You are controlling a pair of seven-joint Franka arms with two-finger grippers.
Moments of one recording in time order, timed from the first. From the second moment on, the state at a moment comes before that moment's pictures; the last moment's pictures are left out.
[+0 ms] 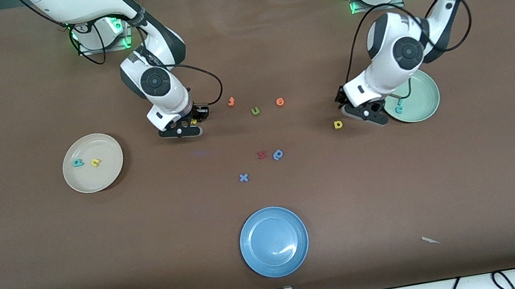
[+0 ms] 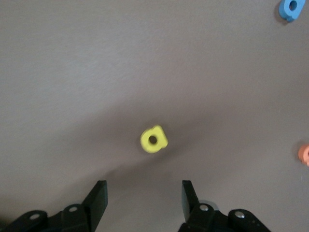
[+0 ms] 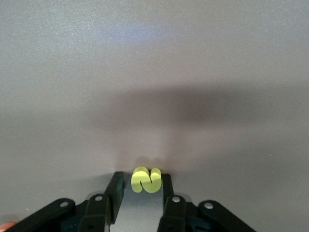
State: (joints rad) left arm 0.01 0.36 -0.39 -2.26 -0.11 2.58 0.16; right arm 0.37 0.45 0.26 -2.21 -0.06 2.56 0.77
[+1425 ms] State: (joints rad) left arm -0.03 0.49 -0.37 -2.20 -0.07 2.67 0.13; right arm 0.37 0.45 0.25 -2.21 -0.11 2.56 0.76
